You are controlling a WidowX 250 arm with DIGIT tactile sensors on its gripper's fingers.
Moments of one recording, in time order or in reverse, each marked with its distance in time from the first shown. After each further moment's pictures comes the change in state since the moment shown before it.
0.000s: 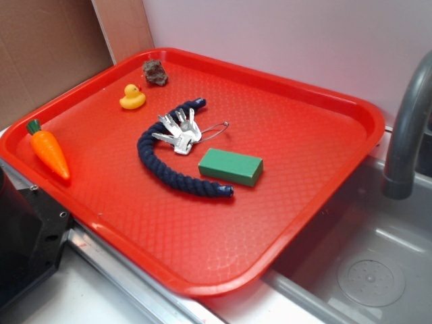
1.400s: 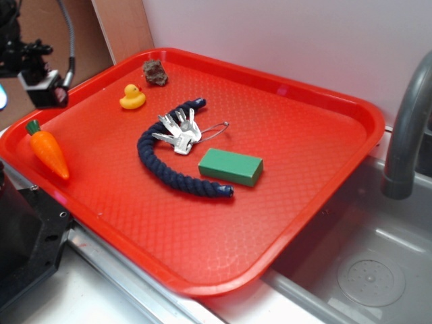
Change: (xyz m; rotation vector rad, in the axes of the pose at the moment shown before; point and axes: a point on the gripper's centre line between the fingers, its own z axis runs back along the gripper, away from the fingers) arm -0.023 0.117 -0.153 0.118 0.028 0.673
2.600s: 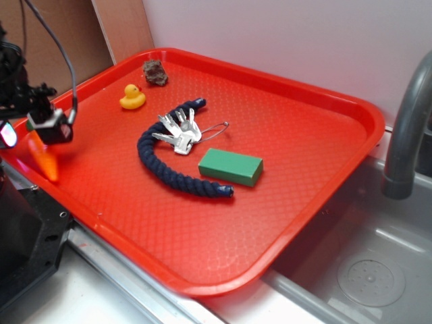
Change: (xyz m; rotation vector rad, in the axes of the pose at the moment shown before) arm 0.015 0.006 -0.057 -0.064 0.028 -0.012
